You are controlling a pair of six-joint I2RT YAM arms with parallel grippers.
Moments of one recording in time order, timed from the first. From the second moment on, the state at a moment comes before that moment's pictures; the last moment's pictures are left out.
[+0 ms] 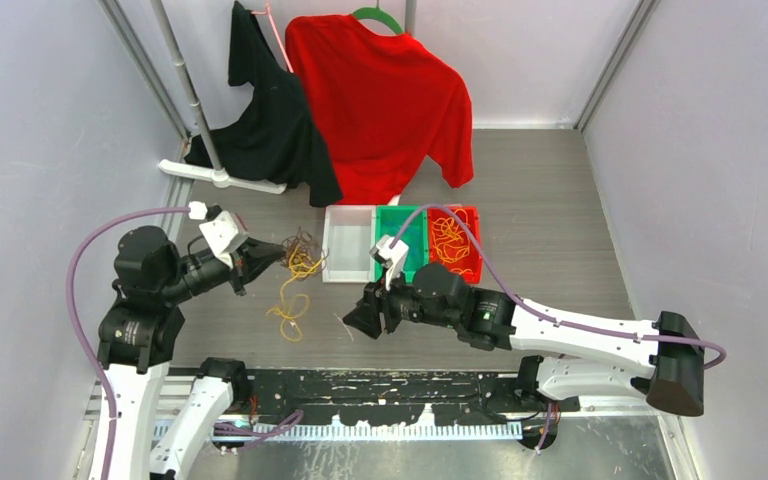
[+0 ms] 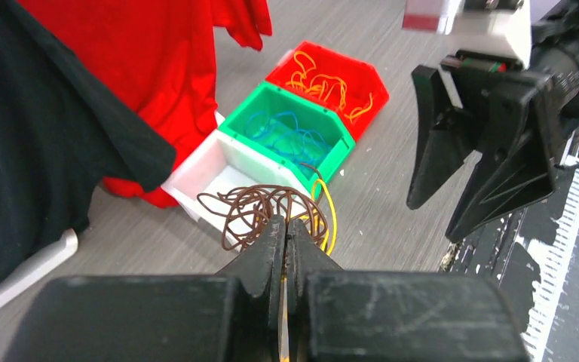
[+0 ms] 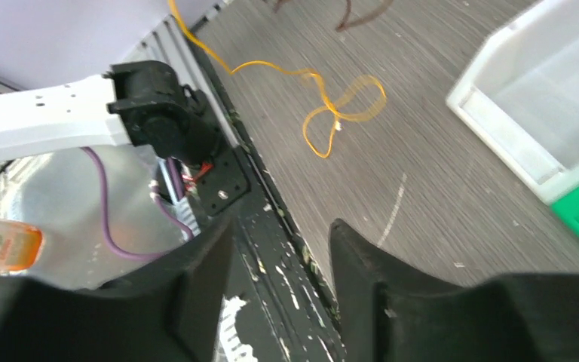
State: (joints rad) left arm -0.12 0.62 1.03 -0.68 0.82 0.27; right arm 1.19 1.08 0.75 0.05 -0.05 0.49
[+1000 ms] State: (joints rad) left arm -0.12 0.63 1.15 -0.71 1.06 0.15; right arm 1.19 1.39 1.06 0.26 0.07 0.31
